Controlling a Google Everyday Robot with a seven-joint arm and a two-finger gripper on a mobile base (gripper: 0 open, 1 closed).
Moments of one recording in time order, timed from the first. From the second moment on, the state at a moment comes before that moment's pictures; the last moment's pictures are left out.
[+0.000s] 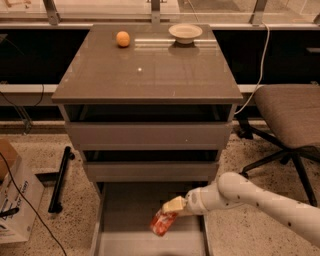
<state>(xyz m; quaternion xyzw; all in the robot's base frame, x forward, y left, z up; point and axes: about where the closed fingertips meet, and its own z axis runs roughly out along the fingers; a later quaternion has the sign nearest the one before) 0.484 -0.060 0.433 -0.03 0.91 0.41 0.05</state>
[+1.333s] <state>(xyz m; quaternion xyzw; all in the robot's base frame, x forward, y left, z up) 0.490 -0.123 0.624 -0.20 0.87 0.36 0.28</state>
